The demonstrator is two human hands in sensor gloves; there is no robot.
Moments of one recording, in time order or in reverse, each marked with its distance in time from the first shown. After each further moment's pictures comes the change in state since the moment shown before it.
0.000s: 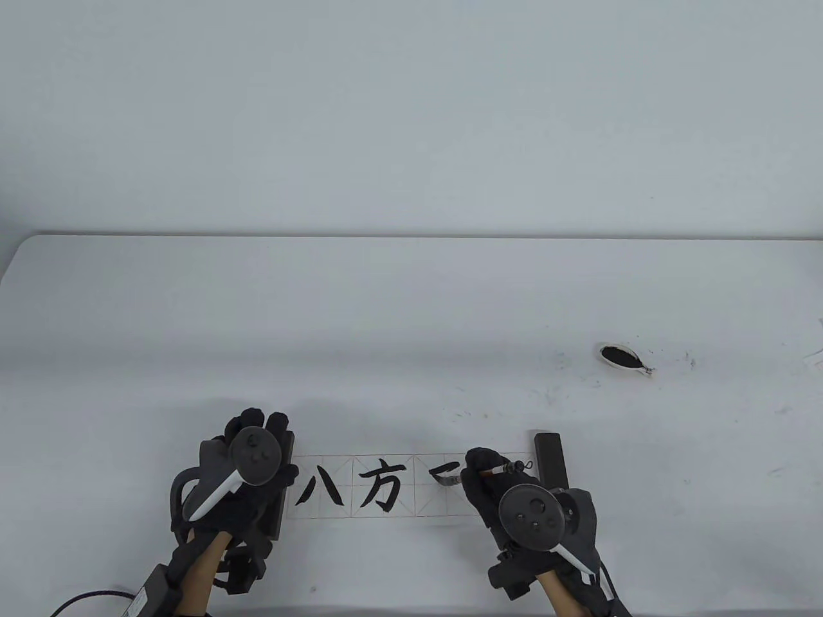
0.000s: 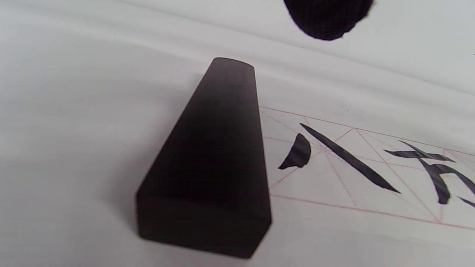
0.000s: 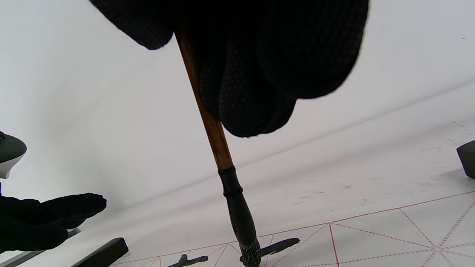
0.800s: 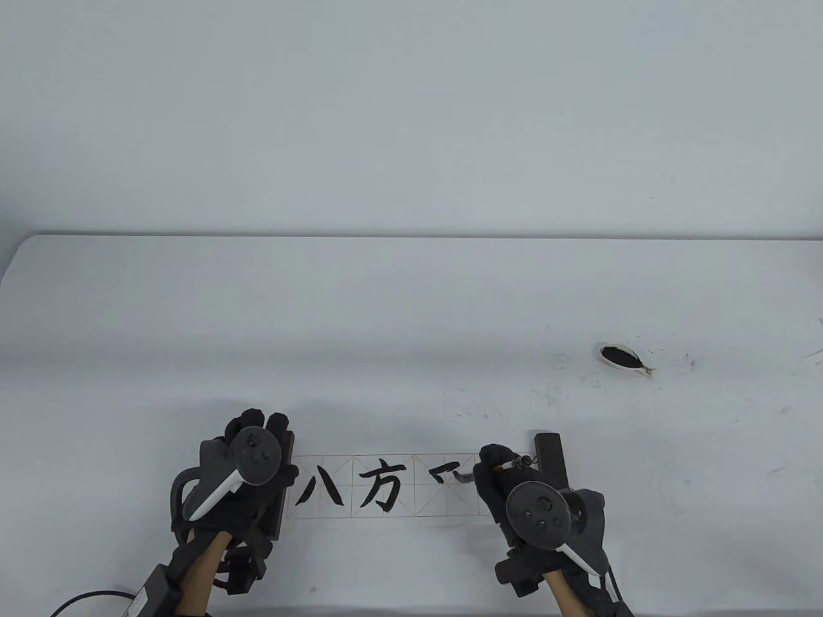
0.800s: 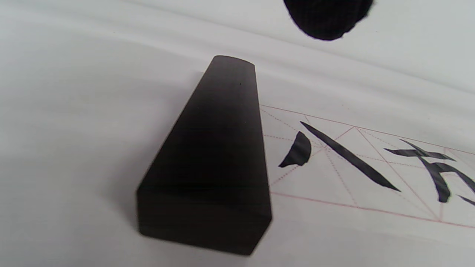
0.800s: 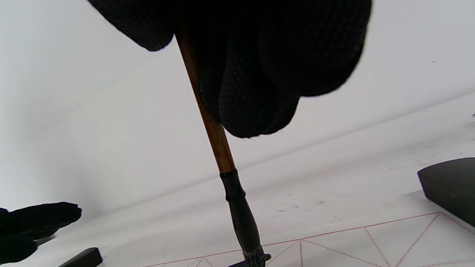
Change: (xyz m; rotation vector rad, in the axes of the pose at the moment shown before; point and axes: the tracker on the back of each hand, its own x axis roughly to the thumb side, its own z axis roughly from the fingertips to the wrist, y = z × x) left_hand 0.000 -0.001 -0.001 -0.006 0.001 0.002; right_hand -0.004 -0.010 0.001 -0.016 0.026 0.020
